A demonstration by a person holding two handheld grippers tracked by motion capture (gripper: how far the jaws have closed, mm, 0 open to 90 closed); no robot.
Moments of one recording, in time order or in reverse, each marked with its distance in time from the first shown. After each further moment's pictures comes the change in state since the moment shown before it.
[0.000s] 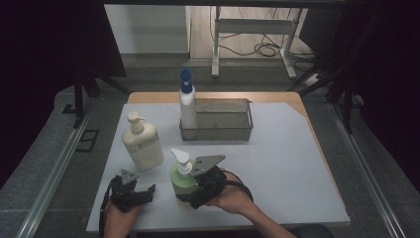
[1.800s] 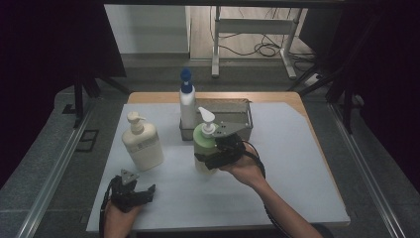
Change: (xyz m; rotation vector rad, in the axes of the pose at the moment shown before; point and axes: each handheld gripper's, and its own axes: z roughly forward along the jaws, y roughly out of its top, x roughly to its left) left arm 0.000 0.000 0.000 -0.004 0.002 0.002; right arm -0.073 0.017 -0.044 -0.058 -0.260 0.118
